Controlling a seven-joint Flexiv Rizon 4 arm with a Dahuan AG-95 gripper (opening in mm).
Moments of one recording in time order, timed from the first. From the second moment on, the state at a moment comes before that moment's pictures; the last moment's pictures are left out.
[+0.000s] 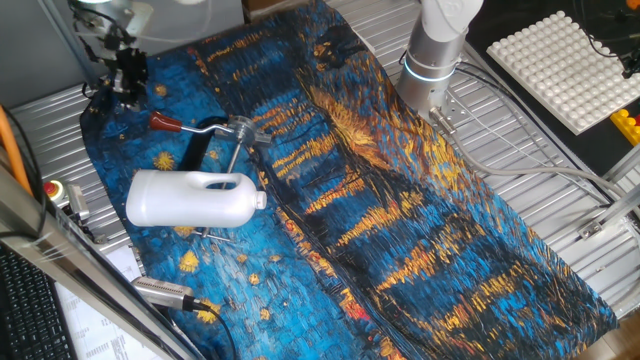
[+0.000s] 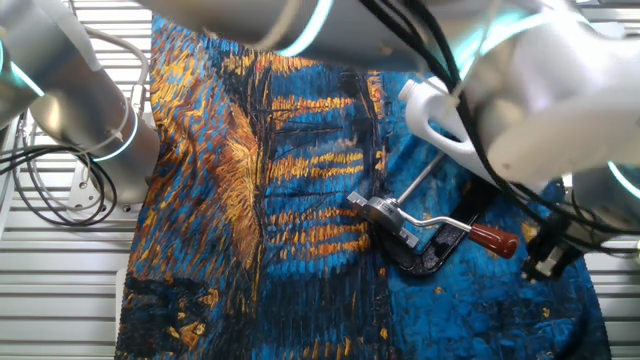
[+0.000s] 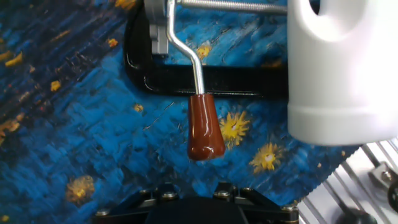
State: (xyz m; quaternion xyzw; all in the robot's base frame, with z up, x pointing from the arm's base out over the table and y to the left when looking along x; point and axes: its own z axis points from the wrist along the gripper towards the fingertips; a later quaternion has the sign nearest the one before) arm 0.671 -0.212 0.168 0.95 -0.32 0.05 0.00
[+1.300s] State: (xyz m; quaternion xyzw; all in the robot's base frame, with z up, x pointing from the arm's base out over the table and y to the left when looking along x) arm 0.686 -0.226 0.119 0.94 -0.32 -0.03 -0.09
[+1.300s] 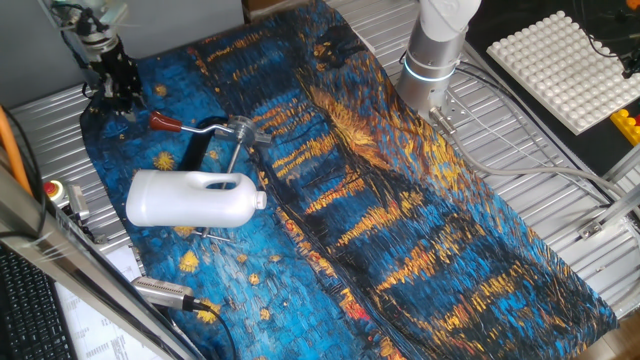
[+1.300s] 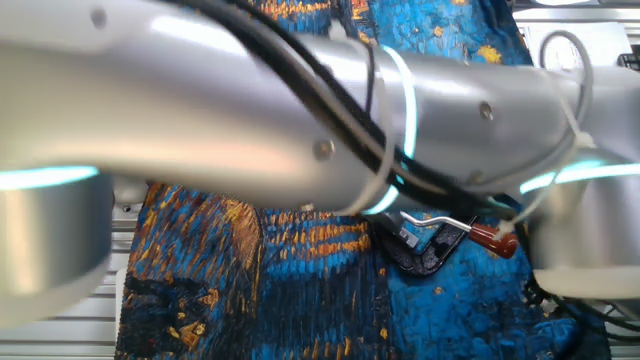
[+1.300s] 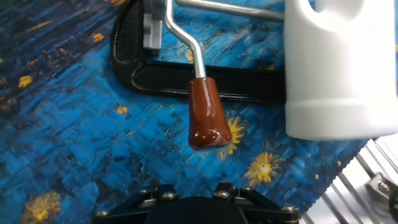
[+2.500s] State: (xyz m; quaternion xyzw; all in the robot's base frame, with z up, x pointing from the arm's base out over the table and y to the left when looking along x) arm 0.676 -0.207 0.094 0.94 -0.32 -0.10 -0.09
